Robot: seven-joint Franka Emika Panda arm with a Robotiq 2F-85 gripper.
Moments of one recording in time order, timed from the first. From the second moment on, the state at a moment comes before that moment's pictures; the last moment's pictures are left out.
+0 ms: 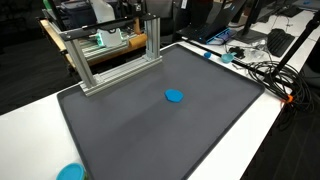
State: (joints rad) arm 0.01 -0.59 -0.05 -2.58 -0.01 1.96 -0.07
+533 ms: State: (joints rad) arm -0.03 -0.65 -0.08 -2.55 -0.01 1.91 -0.12
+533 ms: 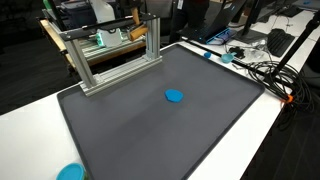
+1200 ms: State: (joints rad) arm 0.04 -0.37 -0.10 -2.40 0.00 1.79 -0.26
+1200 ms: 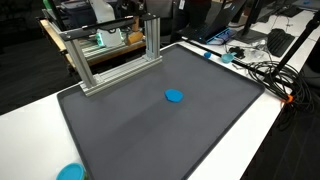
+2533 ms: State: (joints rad) arm 0.00 -0.37 -0.08 -2.31 -0.01 1.68 -0.11
